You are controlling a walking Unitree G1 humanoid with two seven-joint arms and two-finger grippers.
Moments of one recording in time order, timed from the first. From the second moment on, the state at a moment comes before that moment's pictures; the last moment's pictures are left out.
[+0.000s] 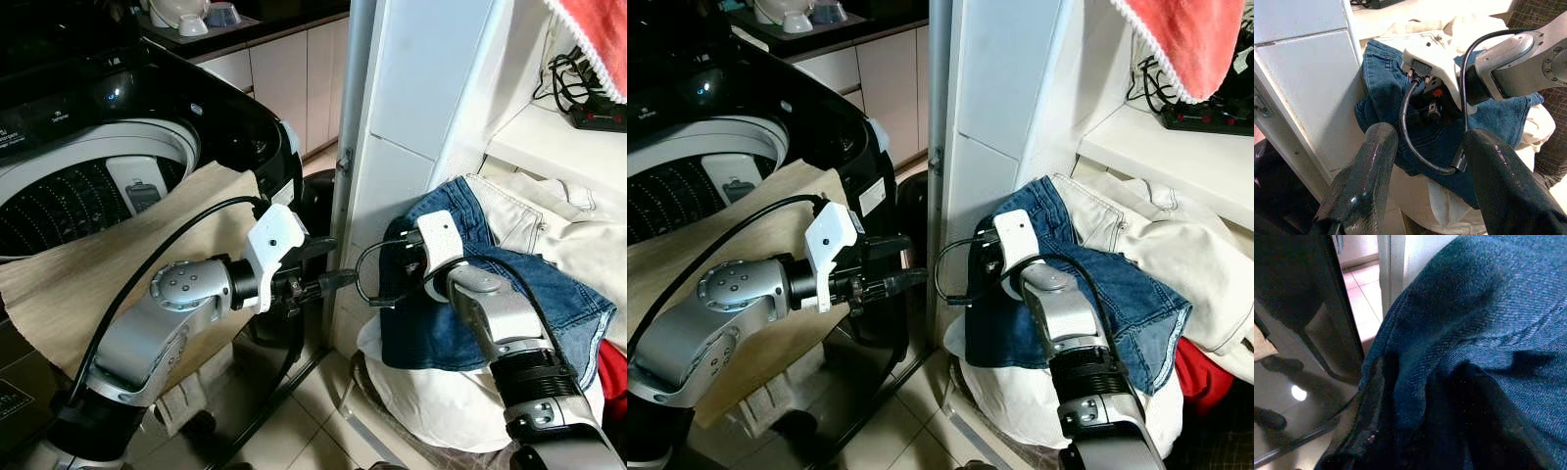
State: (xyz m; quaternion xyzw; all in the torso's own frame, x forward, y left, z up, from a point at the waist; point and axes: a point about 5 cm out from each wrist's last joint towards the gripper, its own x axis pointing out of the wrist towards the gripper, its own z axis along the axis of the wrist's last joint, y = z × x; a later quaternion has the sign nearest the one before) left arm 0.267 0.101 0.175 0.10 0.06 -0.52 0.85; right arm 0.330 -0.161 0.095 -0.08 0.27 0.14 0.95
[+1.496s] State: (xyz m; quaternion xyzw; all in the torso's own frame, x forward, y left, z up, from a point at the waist) left arm 0.282 0.048 0.222 -0.10 -0.03 -0.51 0.85; right arm 0.258 -0.171 0.227 0.33 -0.02 0.44 0.84
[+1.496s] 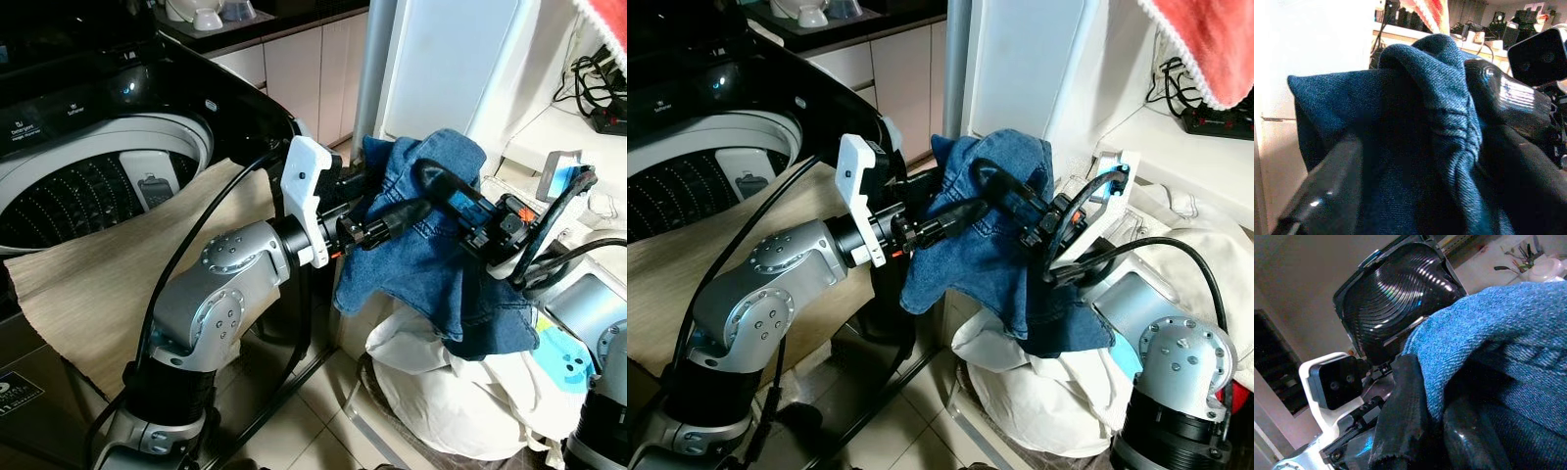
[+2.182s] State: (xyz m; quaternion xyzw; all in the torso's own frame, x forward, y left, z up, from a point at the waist) left arm 0.281 0.054 0.224 -0.12 -0.02 -0.52 0.85; right arm 0.258 -0.168 0.229 0.34 -0.01 0.43 0.84
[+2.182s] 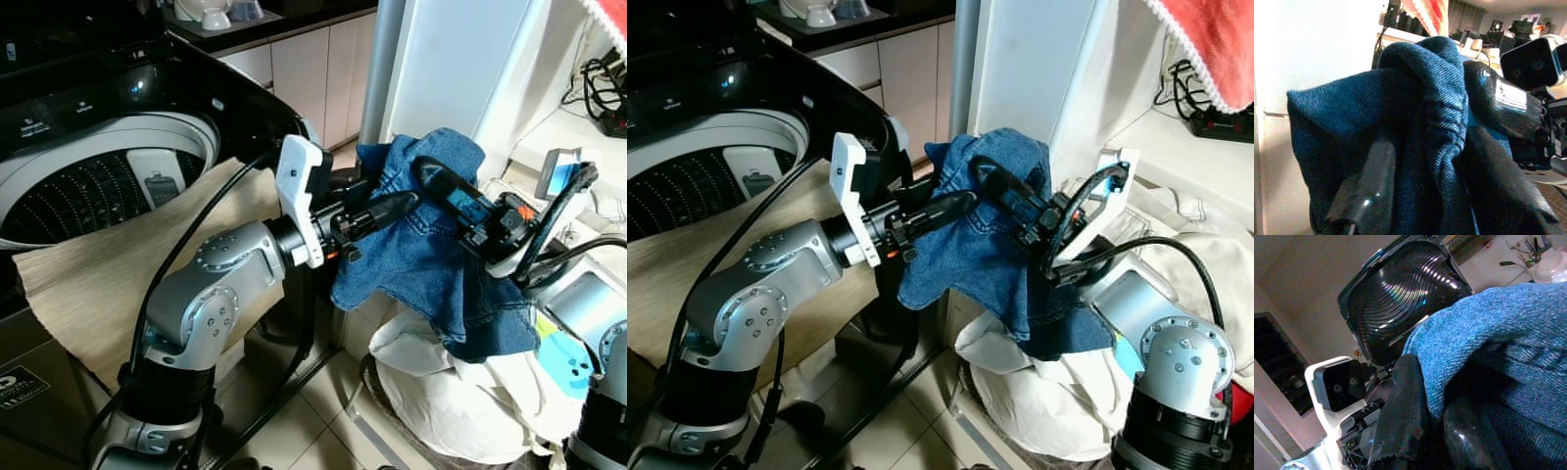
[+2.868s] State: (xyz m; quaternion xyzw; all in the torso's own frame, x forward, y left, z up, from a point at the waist) left arm 0.291 0.077 0.235 -0.15 -0.05 -0.47 0.87; right arm 0.262 -0.164 0.240 0.33 -0.04 0.43 0.84
